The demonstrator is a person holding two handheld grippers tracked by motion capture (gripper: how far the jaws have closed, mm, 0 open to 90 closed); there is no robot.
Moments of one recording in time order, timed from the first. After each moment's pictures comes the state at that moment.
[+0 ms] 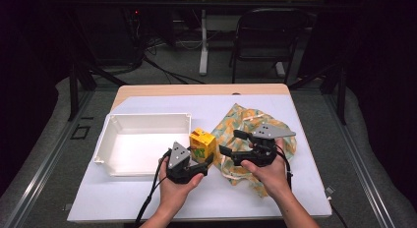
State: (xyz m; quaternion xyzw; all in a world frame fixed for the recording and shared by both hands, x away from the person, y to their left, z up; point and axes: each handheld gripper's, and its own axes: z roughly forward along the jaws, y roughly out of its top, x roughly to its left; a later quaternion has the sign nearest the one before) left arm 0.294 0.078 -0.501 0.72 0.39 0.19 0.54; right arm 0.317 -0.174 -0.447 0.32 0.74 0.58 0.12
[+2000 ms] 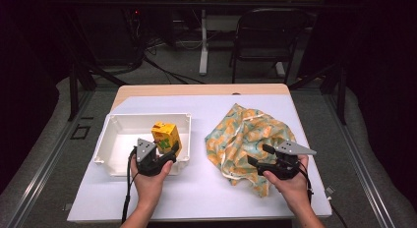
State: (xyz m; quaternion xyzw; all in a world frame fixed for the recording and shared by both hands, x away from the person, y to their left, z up) left arm 0.319 0.156 -0.525 0.64 0.50 0.27 0.52; right arm 0.302 -0.240 -0.505 0.41 0.73 0.51 0.18
